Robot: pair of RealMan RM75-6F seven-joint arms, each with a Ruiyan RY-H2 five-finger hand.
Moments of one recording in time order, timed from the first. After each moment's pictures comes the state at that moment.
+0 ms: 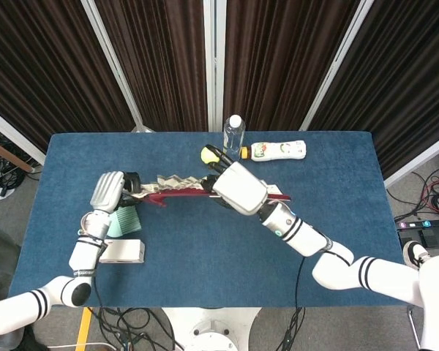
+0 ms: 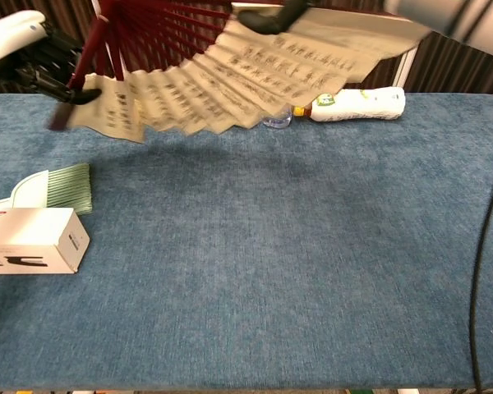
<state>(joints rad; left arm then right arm) -0.62 -1.57 -0.27 -1.35 1.17 1.12 -0.08 1.00 -1.44 0.18 -1.43 -1.58 1.12 -0.13</state>
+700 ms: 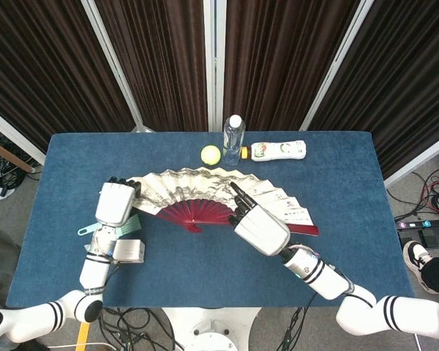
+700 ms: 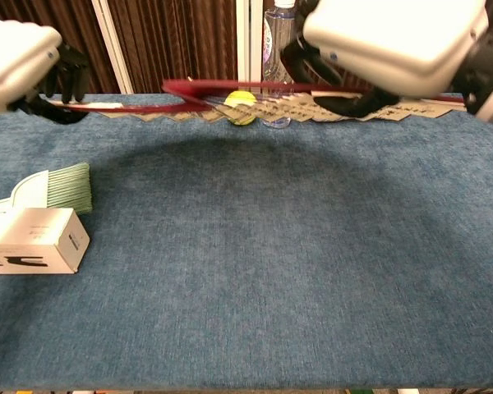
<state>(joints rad) -0.60 -1.71 -0.17 -1.28 1.28 1.38 0.49 0.79 -1.42 0.04 -1.61 -1.67 1.23 -0.74</state>
